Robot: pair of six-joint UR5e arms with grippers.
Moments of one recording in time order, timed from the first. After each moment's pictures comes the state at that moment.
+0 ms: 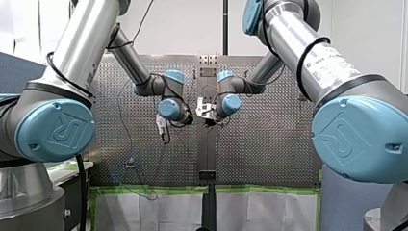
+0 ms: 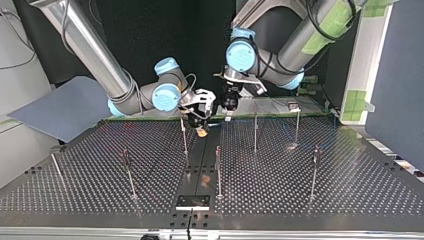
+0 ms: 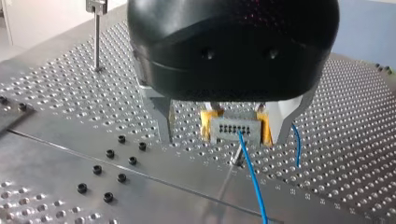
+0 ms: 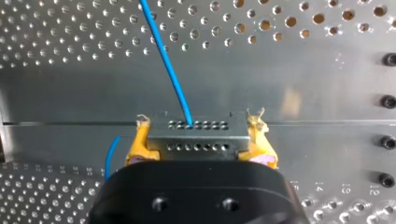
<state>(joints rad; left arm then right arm) -0.41 -1.97 -1.86 -2.58 -1.79 -1.87 2.23 -0.82 1.21 -0.09 1.47 1.73</state>
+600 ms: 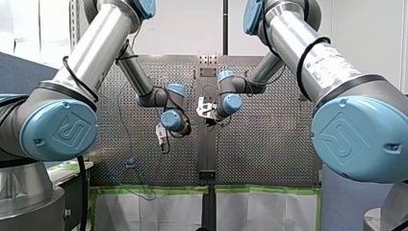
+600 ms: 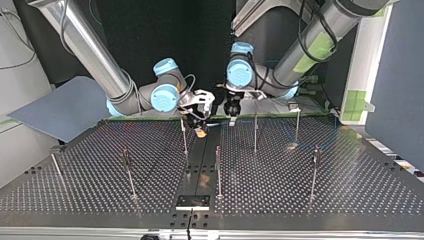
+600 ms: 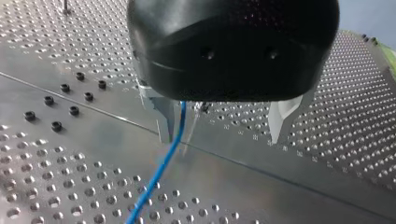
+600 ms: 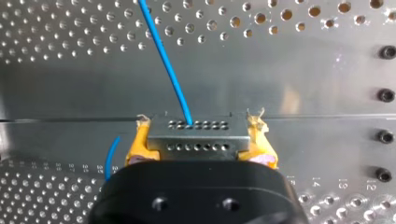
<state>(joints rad) -0.37 -2.11 -1.77 -2.58 -1.79 -1.89 2.23 -0.82 1.21 -0.09 1.46 1.73</state>
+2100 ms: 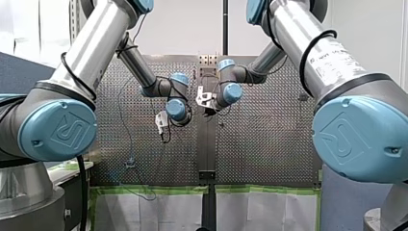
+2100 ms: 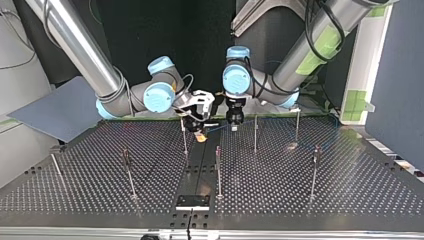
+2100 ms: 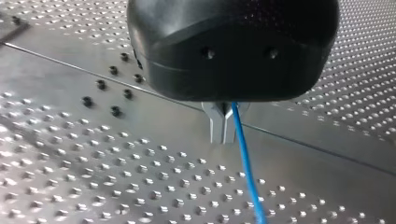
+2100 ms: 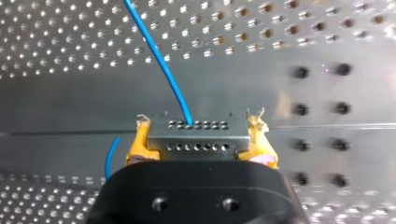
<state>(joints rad) -0.39 -2.05 -1.69 -2.71 -1.92 -1.87 2.23 -0.90 1.20 -0.05 1.44 1.74</state>
